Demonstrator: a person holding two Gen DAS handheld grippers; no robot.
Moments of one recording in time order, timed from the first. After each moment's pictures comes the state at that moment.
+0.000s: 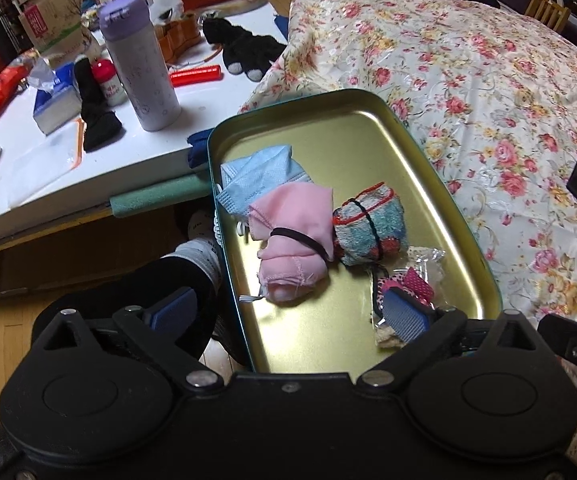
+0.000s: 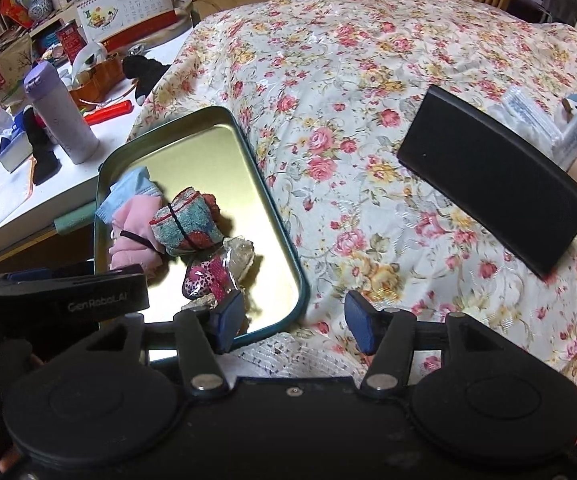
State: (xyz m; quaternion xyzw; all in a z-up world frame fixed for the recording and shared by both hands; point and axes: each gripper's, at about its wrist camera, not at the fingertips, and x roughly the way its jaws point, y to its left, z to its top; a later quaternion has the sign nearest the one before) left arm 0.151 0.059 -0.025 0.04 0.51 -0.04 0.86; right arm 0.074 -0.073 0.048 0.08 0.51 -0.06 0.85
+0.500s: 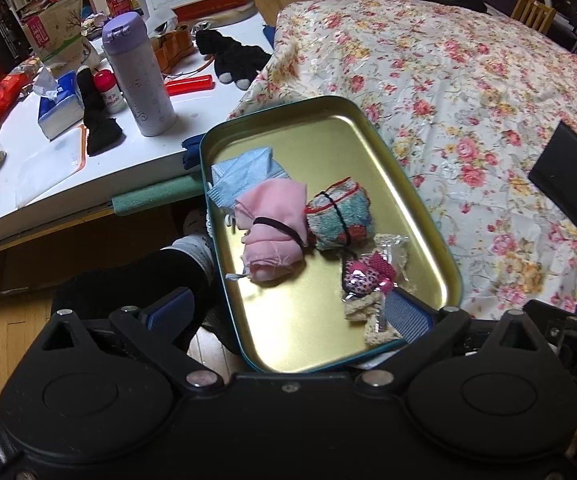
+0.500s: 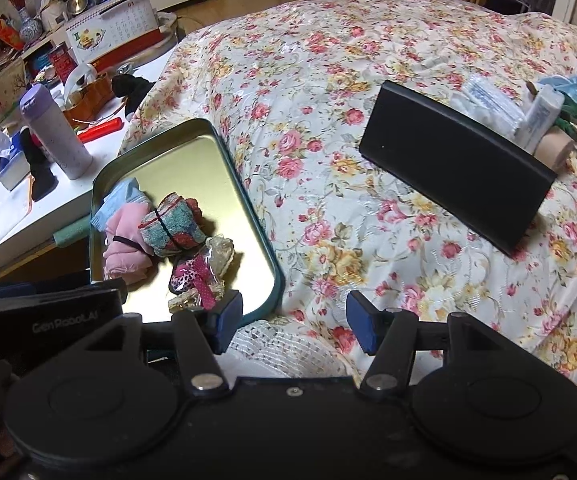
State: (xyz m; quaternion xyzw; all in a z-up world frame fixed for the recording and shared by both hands) left arm 0.123 0.050 0.001 0.03 0.50 -0.06 0.86; right arm 0.047 -0.094 0.056 0.10 0.50 -0.07 0.86
